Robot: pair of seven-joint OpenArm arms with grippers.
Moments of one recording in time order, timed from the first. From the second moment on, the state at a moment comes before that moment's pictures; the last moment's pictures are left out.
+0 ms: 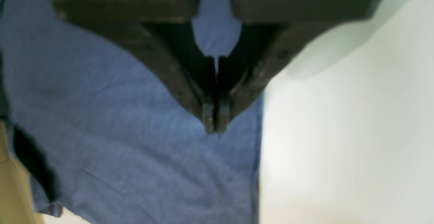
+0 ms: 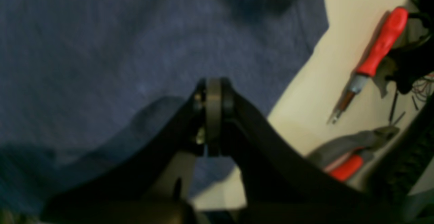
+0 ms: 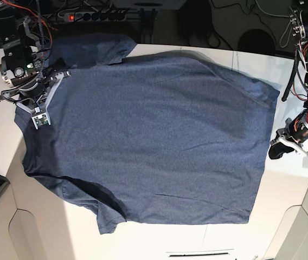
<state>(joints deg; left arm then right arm) -11.8 -24.6 -18.6 48.3 -35.7 -38.1 26.6 -12.4 22.4 -9.5 98.1 -2.3 -0.9 -57.4</state>
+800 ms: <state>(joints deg) -18.3 -21.9 5.2 48.6 -7.0 -19.4 25.7 8.0 10.5 -8.7 64.6 0.9 5.3 -53.2</state>
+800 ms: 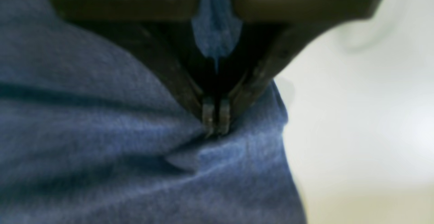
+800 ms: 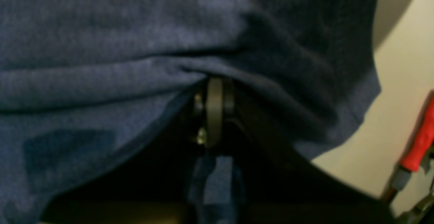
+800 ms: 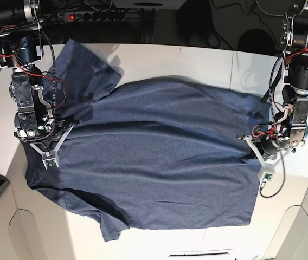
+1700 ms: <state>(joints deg) -34.2 -21.0 9.6 27.0 -2.7 -16.8 21.8 7.8 9.4 -9.2 69.8 15.3 14.1 -67.8</state>
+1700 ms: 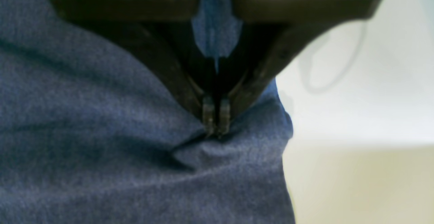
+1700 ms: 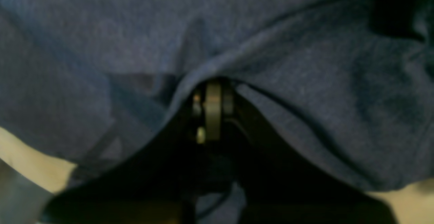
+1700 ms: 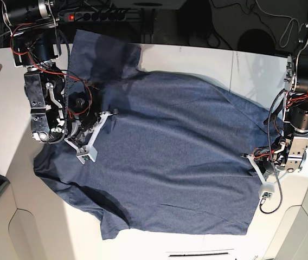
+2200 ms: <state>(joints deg) -34.2 -21.0 9.6 27.0 -2.8 -16.7 22.1 7.3 13.3 -9.3 74.8 0.2 5.4 -66.8</state>
